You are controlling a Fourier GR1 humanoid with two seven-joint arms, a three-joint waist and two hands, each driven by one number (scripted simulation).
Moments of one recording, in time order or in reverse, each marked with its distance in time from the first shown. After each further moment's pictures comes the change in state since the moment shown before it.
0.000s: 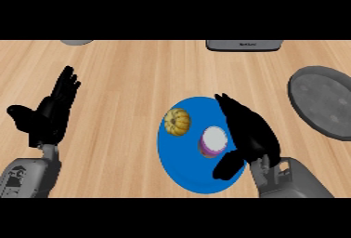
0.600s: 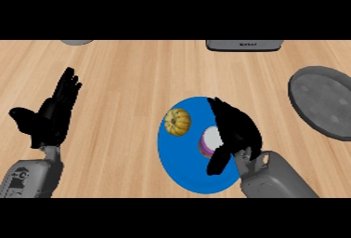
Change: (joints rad) left arm 0.009 -0.029 0.017 0.000 -0.022 -0.012 -0.012; right arm -0.009 0.093 -0.010 0.148 0.068 0.057 -0.035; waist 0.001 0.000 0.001
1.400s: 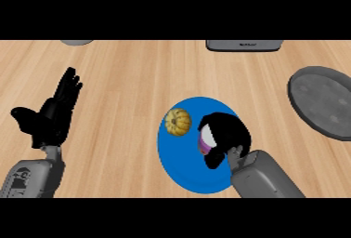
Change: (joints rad) left arm -0.001 -0.029 0.024 -0.008 -0.032 -0.024 0.012; right arm 0.029 0.079 -0.037 0.130 0.075 0.097 -0.133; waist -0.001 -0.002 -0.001
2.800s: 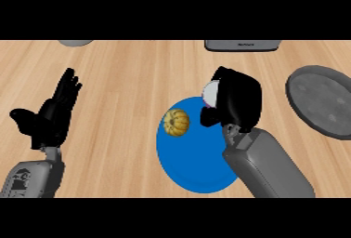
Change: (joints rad) left arm 0.006 -0.024 0.029 -0.010 -0.031 -0.023 0.002; right arm -0.191 0.046 -0.087 -0.036 0.491 -0.305 0.133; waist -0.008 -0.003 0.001
